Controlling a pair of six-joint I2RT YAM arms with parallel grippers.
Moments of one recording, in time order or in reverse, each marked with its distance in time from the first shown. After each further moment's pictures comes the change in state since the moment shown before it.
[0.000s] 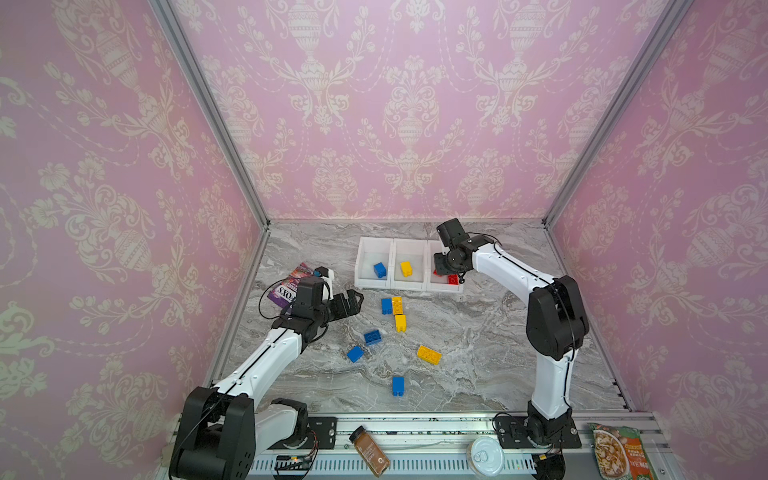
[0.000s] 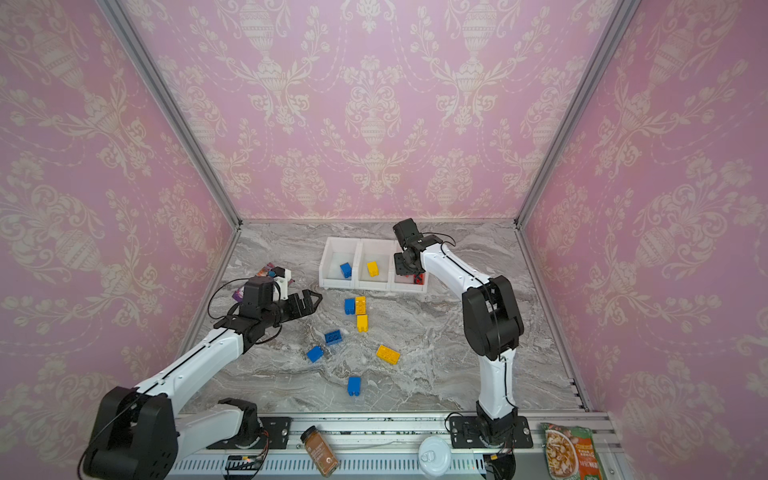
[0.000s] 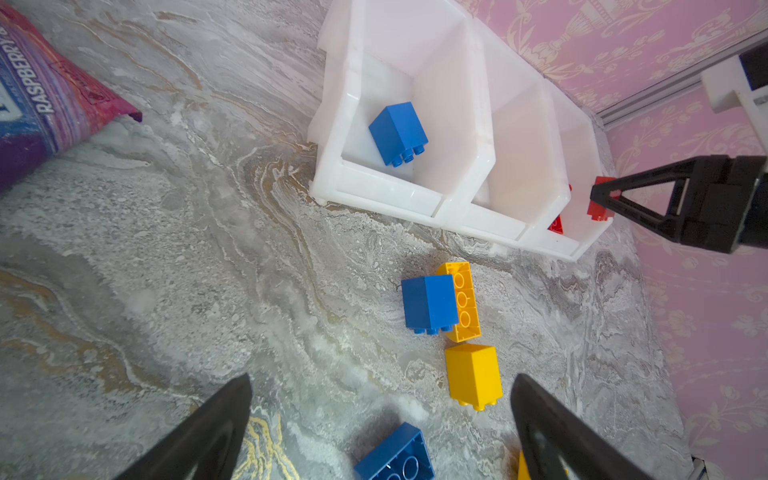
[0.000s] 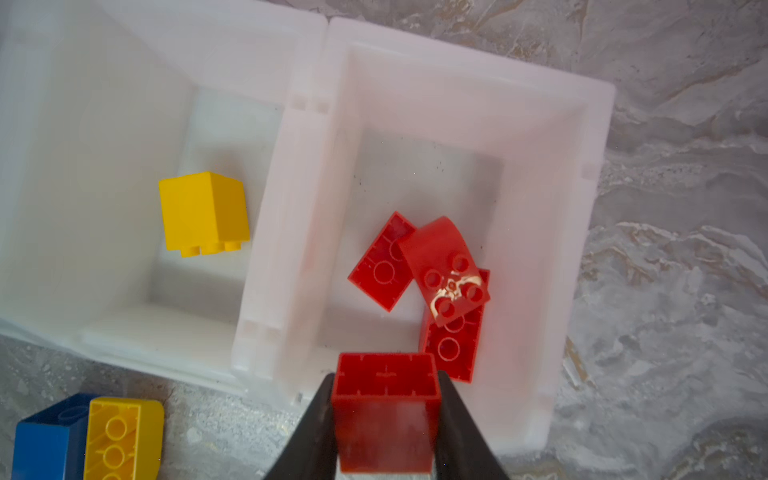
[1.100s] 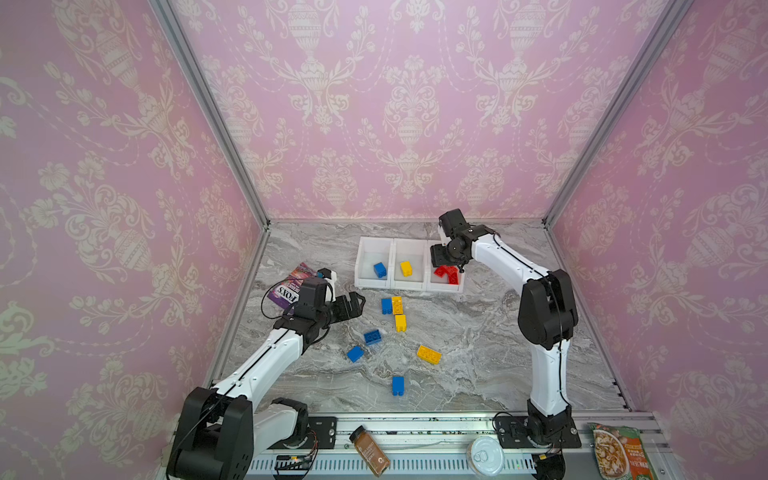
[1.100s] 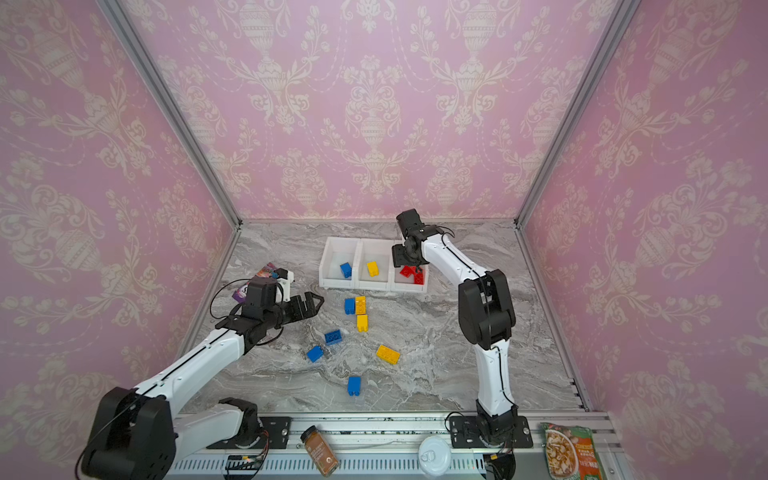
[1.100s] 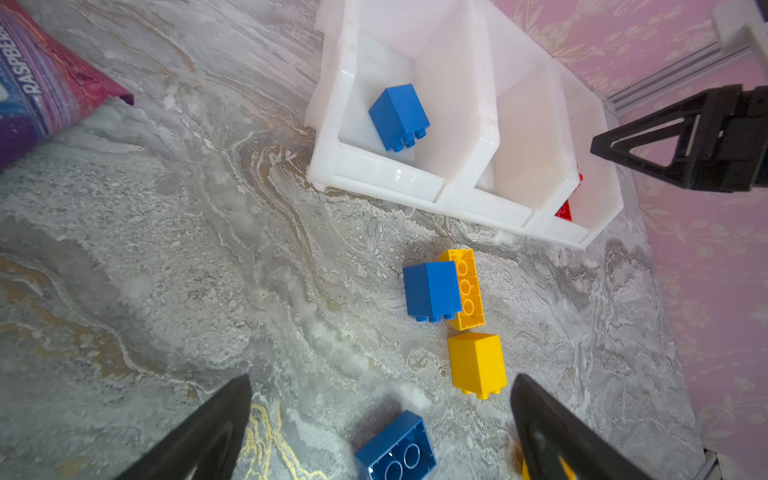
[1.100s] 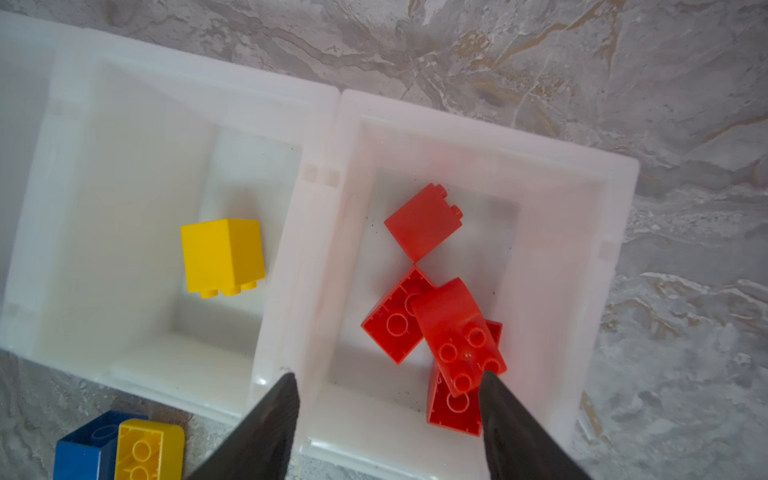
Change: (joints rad) left arm -0.056 -0.008 0.008 -0.056 -0.039 0.009; right arm -0.033 0.042 0.108 -0.056 -0.092 -0.028
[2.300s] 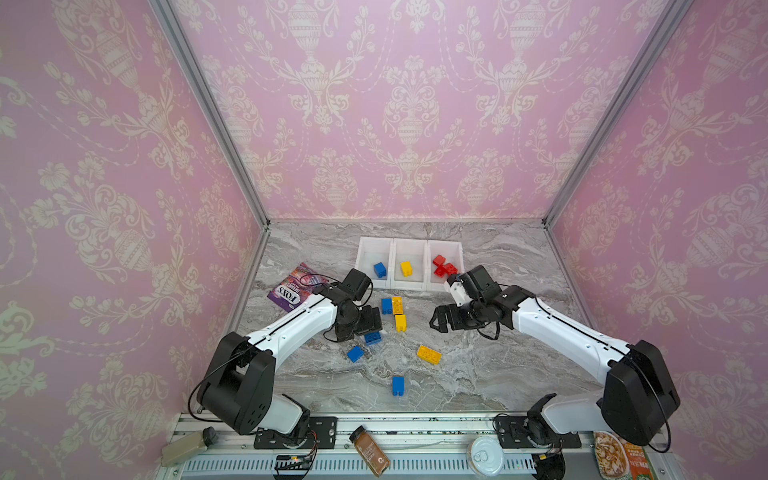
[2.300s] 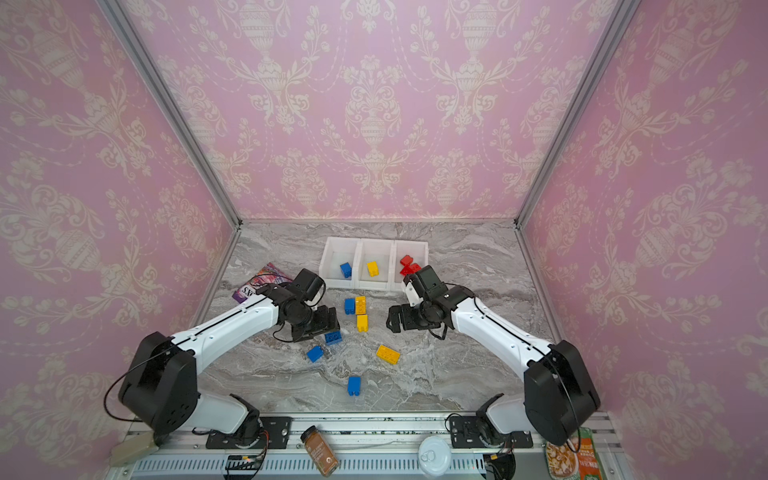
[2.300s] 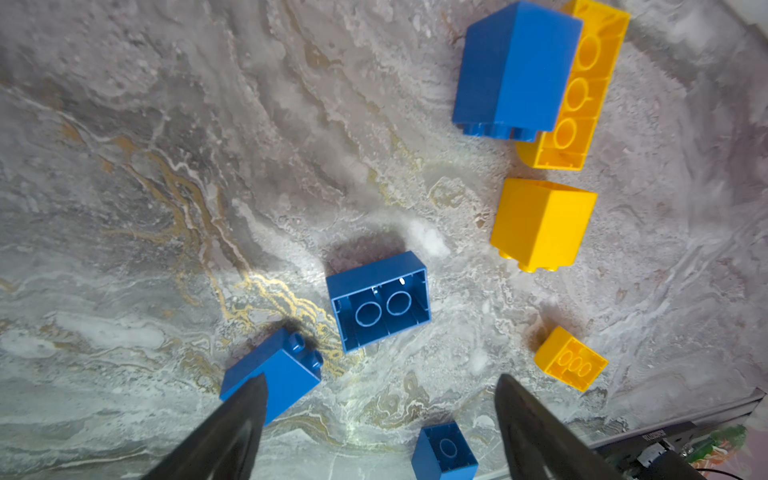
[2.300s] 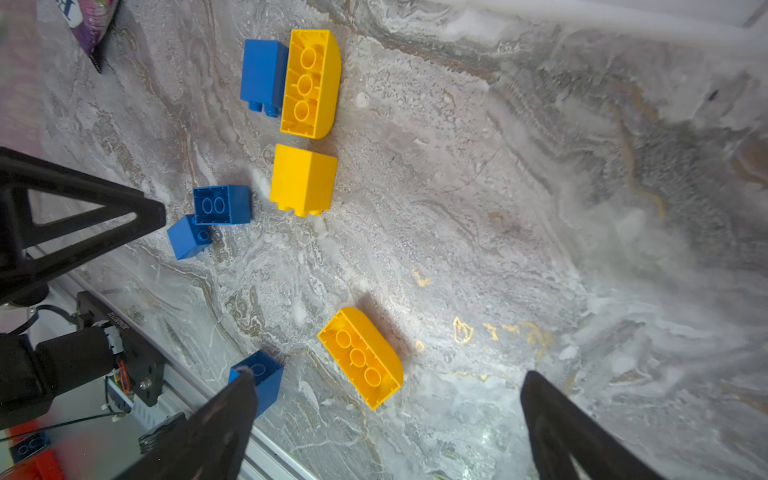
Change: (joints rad) left arm -0.256 0.323 0.361 -0.634 -0.076 -0.227; right arm 0.154 -0.693 -0.838 0.122 -0.336 0.169
